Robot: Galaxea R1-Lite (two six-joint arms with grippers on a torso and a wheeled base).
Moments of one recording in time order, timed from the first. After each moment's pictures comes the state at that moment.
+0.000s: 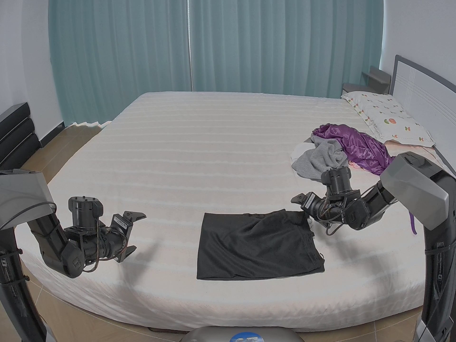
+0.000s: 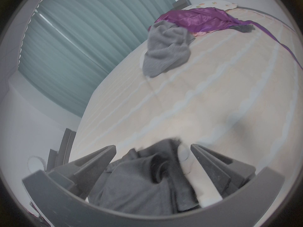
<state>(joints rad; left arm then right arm) -0.08 2.11 -0.50 -1.04 -0.23 -1.21 0.29 2.40 -1.22 -0.50 -0.01 0.81</state>
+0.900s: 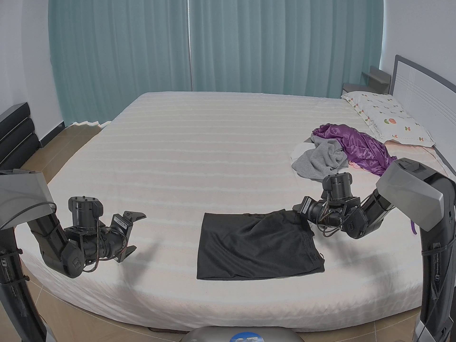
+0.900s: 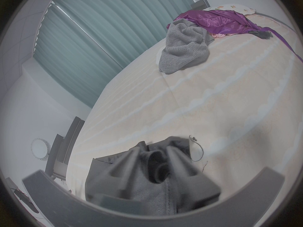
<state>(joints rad) -0.08 2.11 -0.50 -1.04 -0.23 -1.21 0.28 2.43 -1.16 -0.68 0.08 0.69</state>
